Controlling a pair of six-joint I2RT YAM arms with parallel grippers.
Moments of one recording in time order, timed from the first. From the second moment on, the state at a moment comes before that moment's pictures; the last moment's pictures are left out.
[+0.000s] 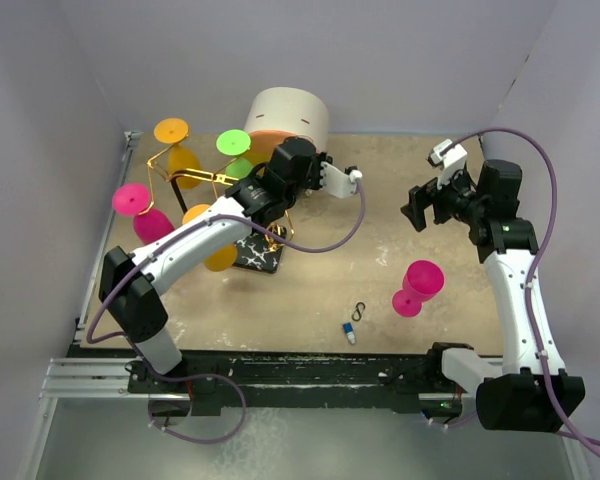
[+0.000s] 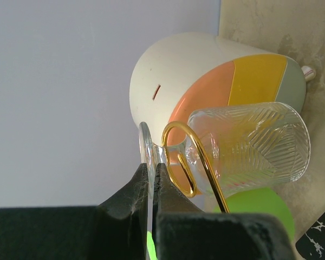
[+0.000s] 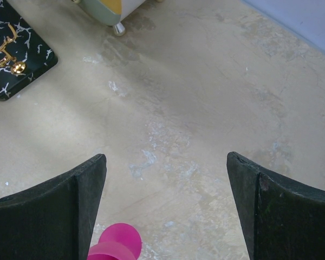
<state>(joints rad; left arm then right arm) -0.79 1.68 1.60 -0.27 -0.38 1.28 -0.06 1.08 1.14 -0.58 -0.52 -0.39</state>
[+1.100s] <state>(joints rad) -0.79 1.63 1.58 -0.39 -0.33 1.21 -0.06 1.07 1.12 -0.58 -0.52 -0.39</state>
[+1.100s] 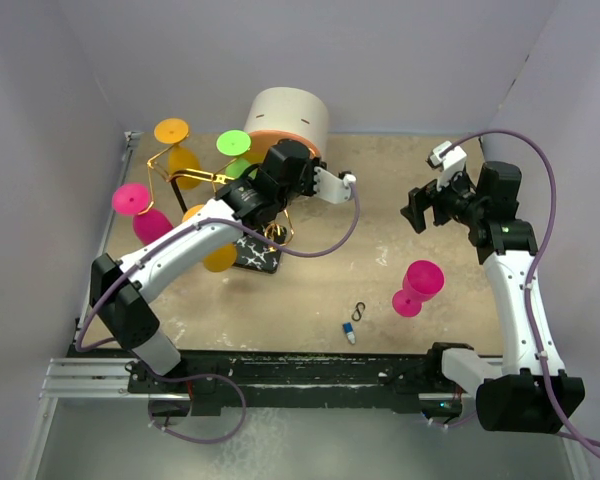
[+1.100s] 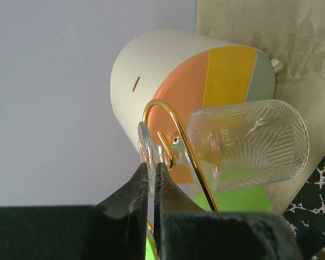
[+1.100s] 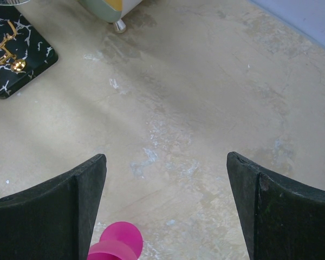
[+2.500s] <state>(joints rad) -0.79 1.50 1.48 -0.39 -0.36 1.19 -0.06 1.10 1.12 -0.58 -0.52 -0.40</state>
